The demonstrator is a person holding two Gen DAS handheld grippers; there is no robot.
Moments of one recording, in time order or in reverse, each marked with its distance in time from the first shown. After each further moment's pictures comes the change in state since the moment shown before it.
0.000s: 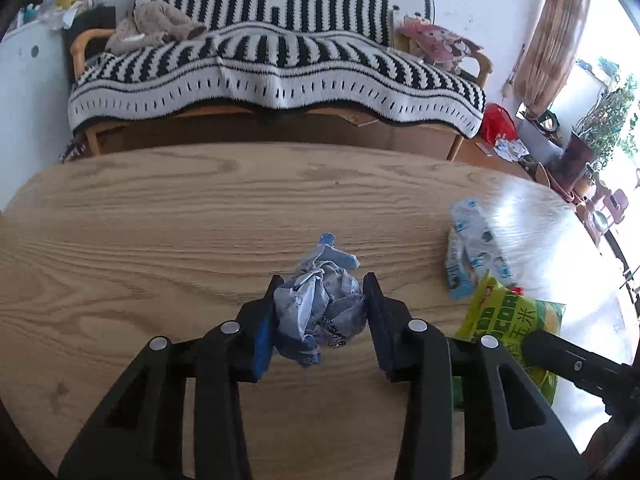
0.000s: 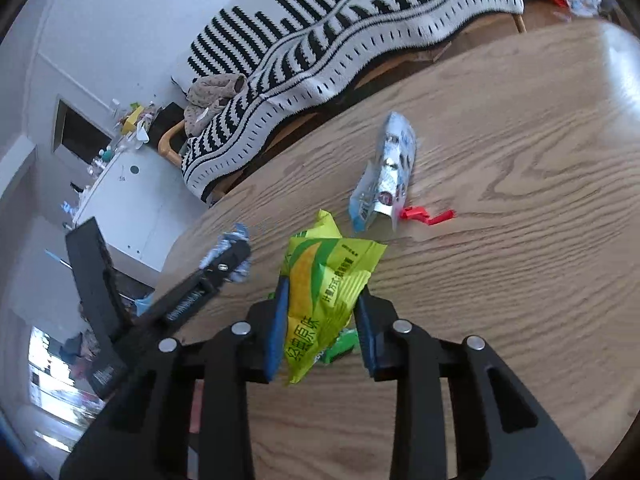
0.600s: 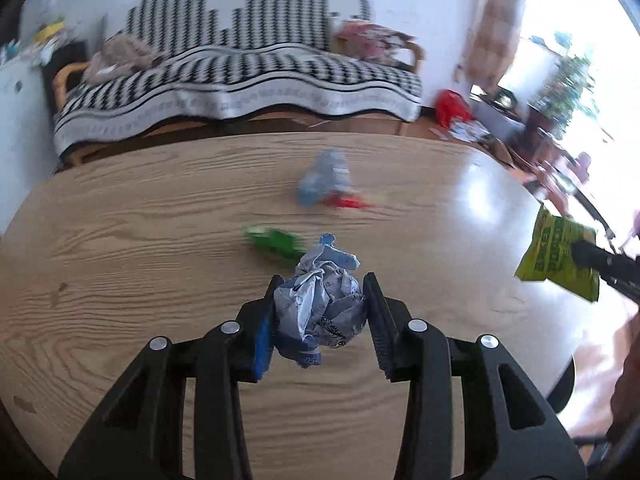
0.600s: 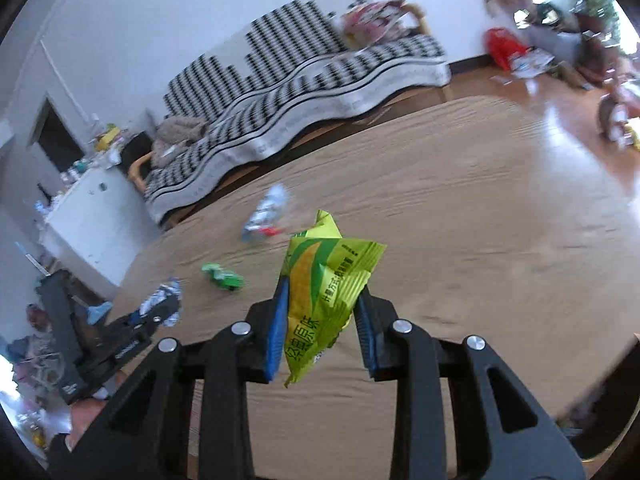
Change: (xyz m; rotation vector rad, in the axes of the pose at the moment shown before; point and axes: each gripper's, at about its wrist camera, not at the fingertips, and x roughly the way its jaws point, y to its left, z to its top) left arm -0.110 -0.115 -0.096 0.144 -0.030 -0.091; right arm -0.230 -0.080 -0.052 -0.066 -0.196 -0.235
